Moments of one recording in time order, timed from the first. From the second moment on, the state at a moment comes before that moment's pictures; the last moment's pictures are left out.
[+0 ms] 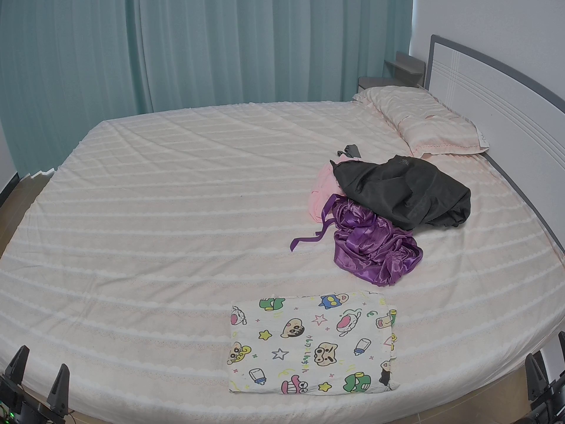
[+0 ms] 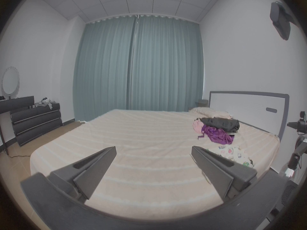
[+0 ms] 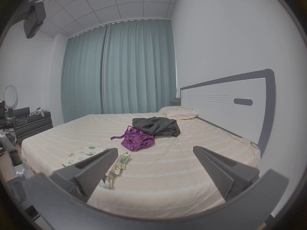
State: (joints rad) left arm -0.10 0.07 -0.02 -0.02 0.14 -0.05; right arm 0.00 0.01 -0.02 0.00 0.00 0.01
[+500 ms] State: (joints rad) left arm 0.00 0.02 -0.02 -0.01 0.10 -0.03; right arm 0.00 0.01 -0.02 0.00 -0.04 0.04
